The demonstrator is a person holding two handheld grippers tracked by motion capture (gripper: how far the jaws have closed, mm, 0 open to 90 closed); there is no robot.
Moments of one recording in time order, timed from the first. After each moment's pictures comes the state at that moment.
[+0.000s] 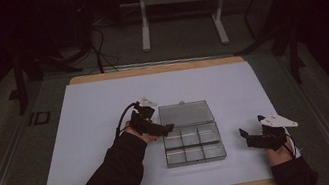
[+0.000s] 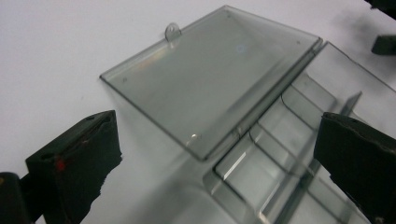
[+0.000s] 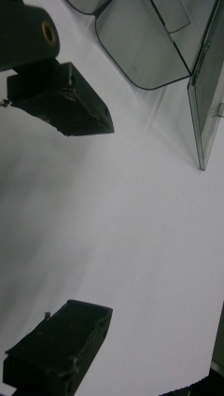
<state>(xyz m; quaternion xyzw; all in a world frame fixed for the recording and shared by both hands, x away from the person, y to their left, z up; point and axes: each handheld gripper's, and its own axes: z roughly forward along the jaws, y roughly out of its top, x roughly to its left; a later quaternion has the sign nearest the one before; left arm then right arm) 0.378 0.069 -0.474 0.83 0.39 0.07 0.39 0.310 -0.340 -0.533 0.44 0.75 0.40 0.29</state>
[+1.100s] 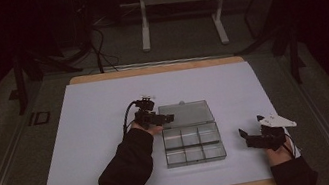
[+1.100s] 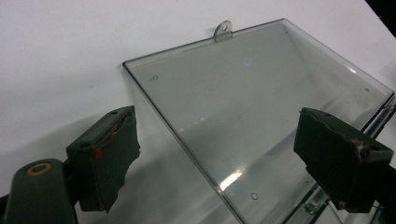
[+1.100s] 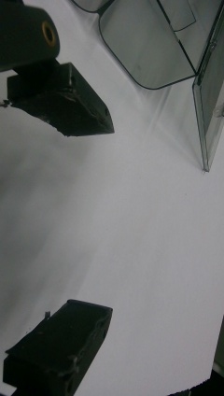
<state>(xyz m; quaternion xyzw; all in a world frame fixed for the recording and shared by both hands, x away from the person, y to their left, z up) 0.421 0.063 -0.515 0.77 0.51 0.01 0.39 0.311 -0.339 -0.533 0.43 0.76 0.39 0.29</state>
